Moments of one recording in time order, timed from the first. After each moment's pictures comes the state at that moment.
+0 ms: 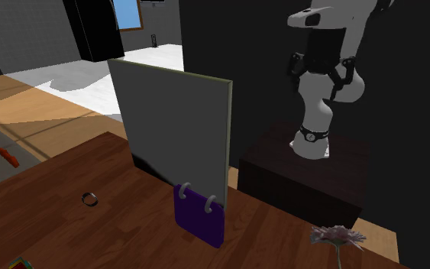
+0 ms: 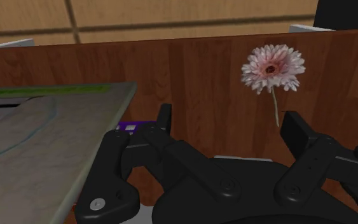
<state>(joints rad) -0.05 -0.59 0.05 -2.29 0.06 1.69 0.03</state>
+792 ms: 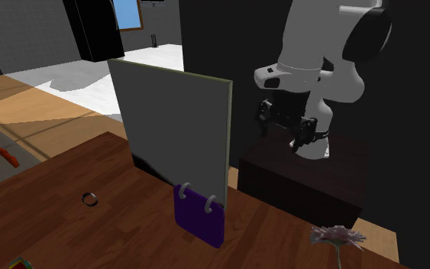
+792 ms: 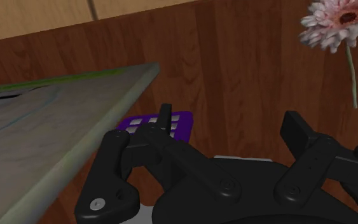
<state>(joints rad) -0.11 -0.20 0.09 -2.21 -0.06 1.98 0.16</state>
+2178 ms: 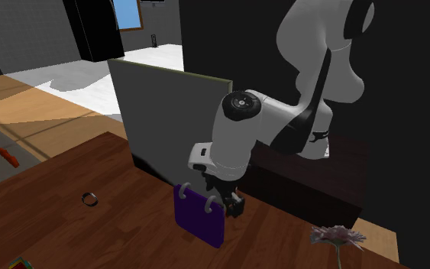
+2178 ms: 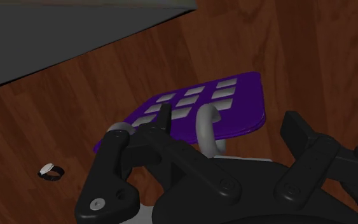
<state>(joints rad) -0.15 0.45 0.02 -1.81 -0.27 2.15 0.37</state>
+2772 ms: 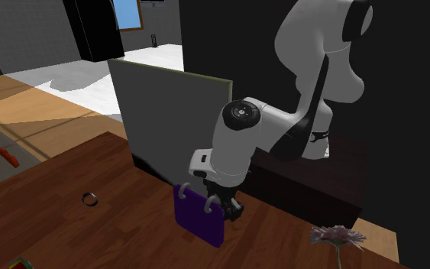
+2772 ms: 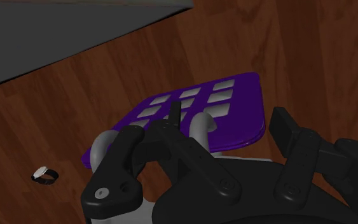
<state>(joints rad) -0.14 0.47 0.02 -1.82 -0.28 2.19 0.38</state>
